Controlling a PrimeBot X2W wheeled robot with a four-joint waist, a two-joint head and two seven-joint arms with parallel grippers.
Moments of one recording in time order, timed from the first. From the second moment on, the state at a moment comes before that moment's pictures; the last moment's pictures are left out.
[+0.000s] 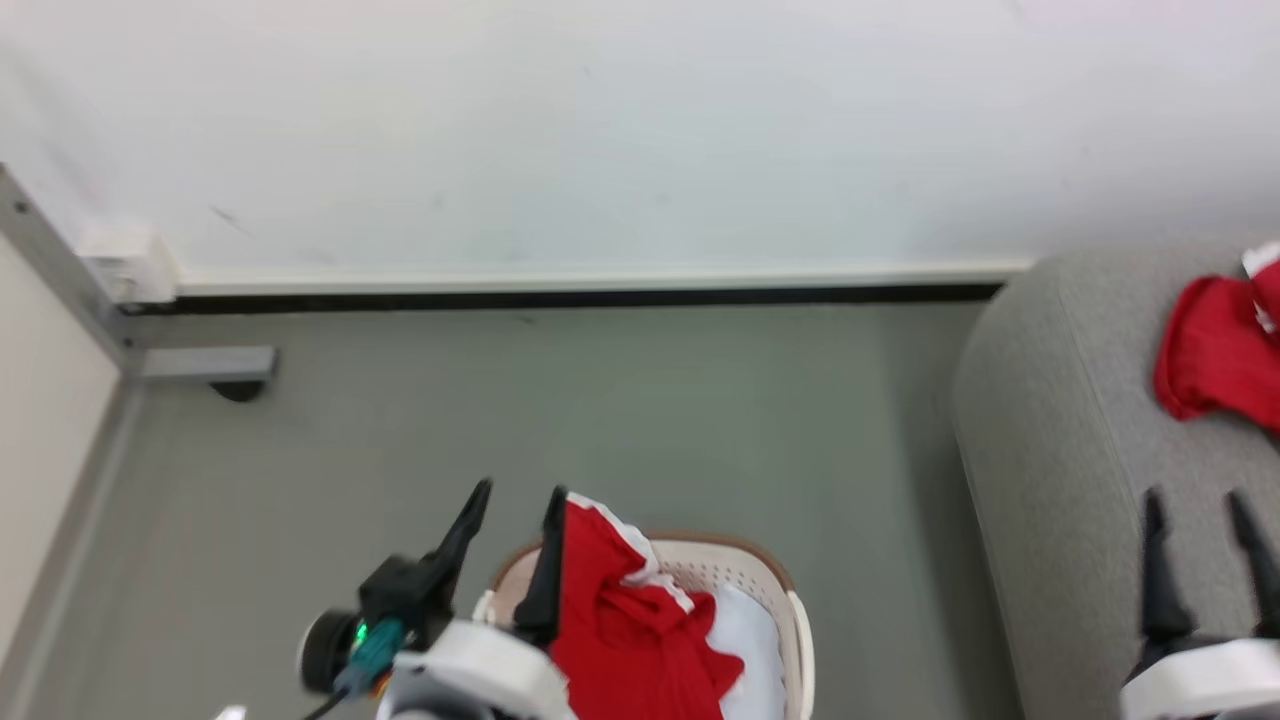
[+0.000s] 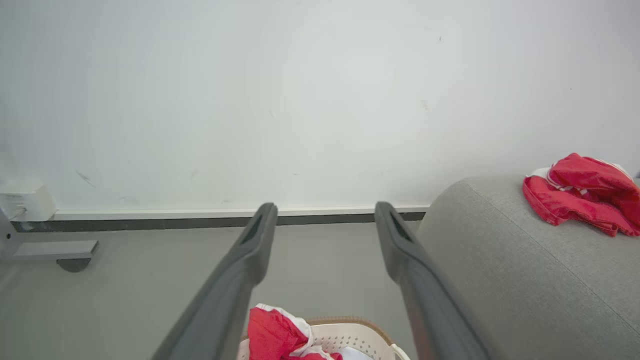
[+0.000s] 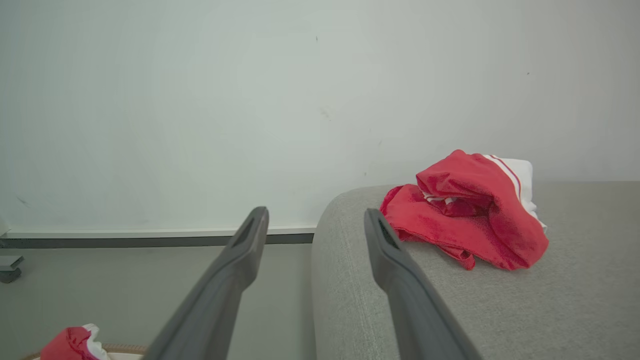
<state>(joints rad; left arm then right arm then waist) -0.26 0.12 -0.43 0.29 -0.33 0.16 -0.26 -0.19 -0.13 -0.13 0.38 0.19 0.13 -0.26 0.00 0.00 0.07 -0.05</state>
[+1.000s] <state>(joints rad) 0.01 0.07 -0.20 0.24 -0.21 0.06 -0.26 -0.02 -0.05 -0.03 0.32 0.14 0.13 -0.26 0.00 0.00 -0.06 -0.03</state>
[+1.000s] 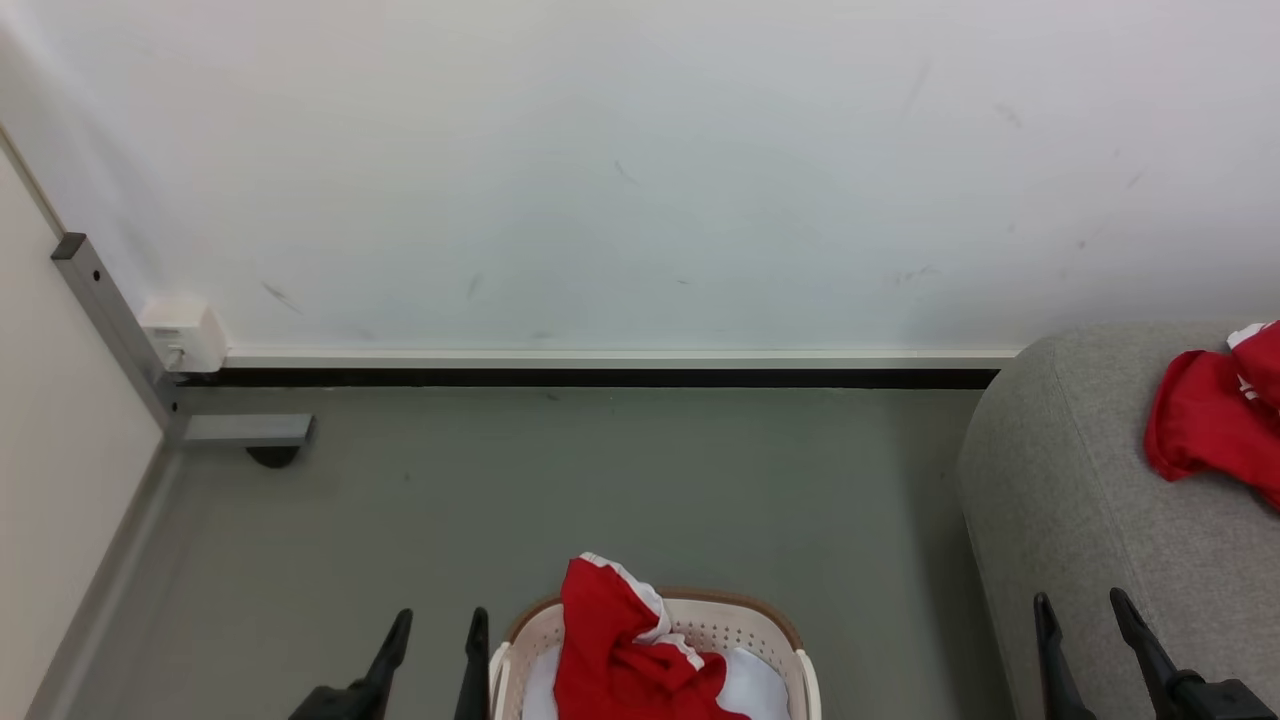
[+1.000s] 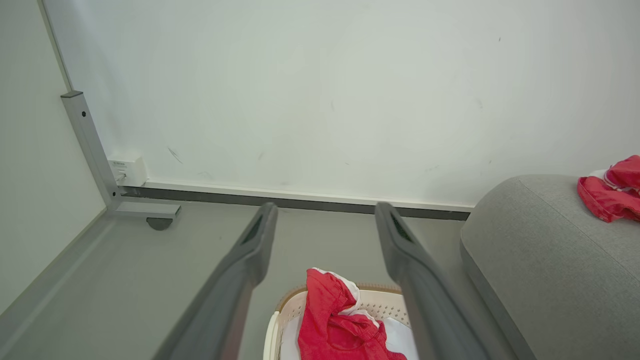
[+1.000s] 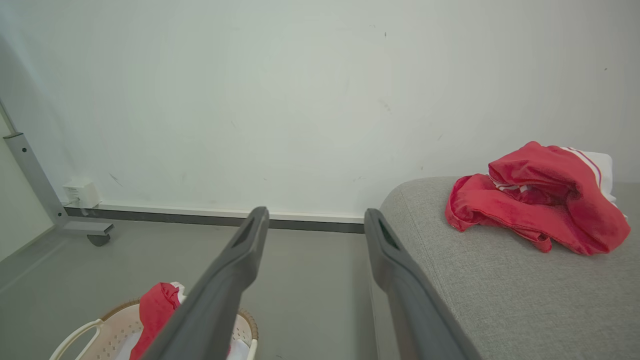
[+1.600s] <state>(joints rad) -0.18 0.05 -0.29 0.32 -0.17 0.03 -0.21 -0.10 -0.05 -0.07 0.24 0.15 0.13 -0.26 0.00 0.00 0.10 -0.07</state>
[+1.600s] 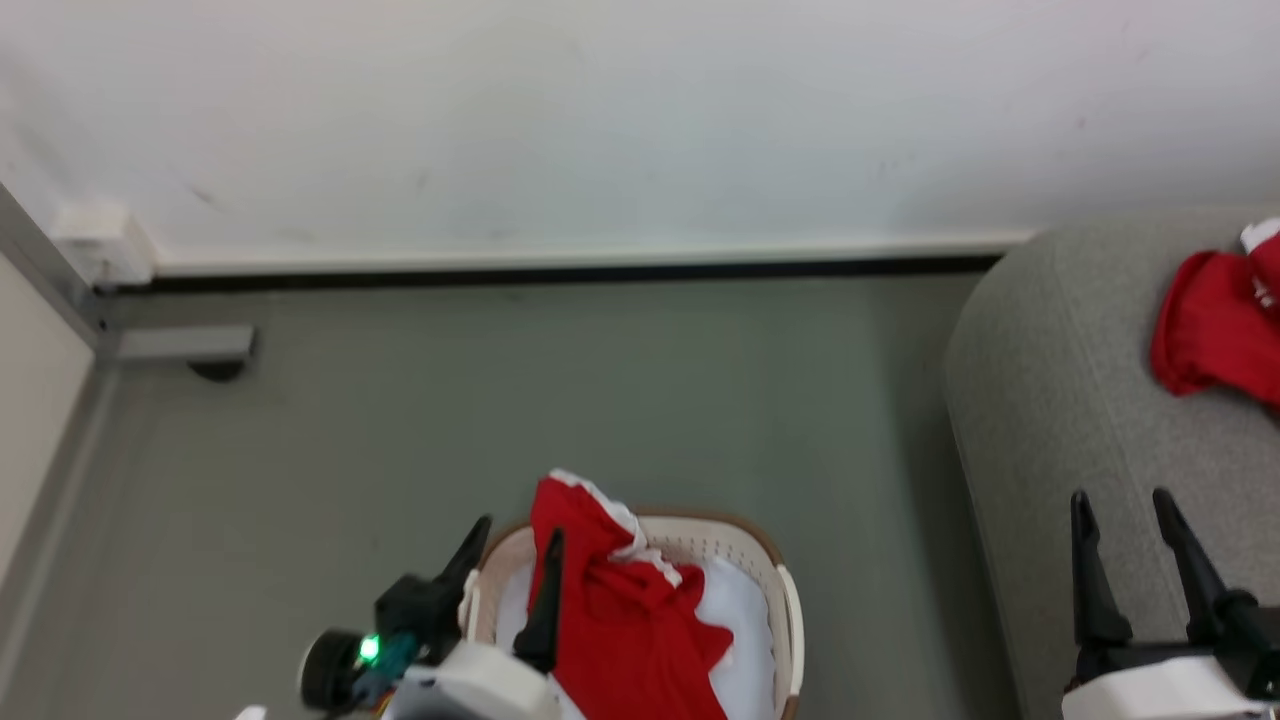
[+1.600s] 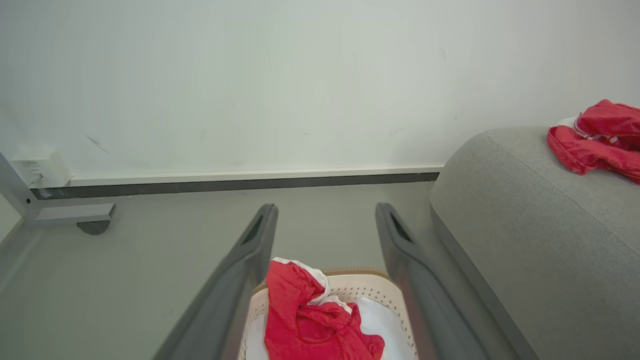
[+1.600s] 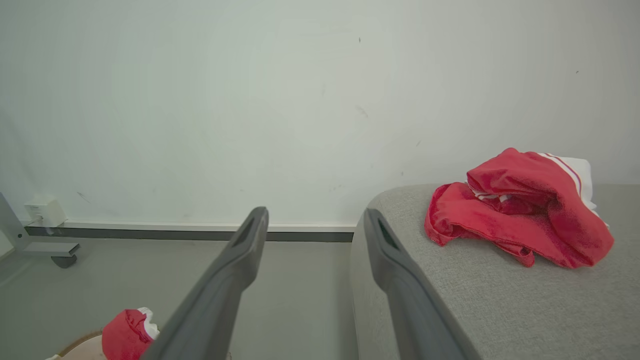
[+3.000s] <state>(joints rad) -0.88 0.10 -0.32 1.04 -0.16 0.16 -0.03 -0.36 -0.05 0.05 0.03 0.30 0.13 -0.26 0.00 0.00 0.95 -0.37</state>
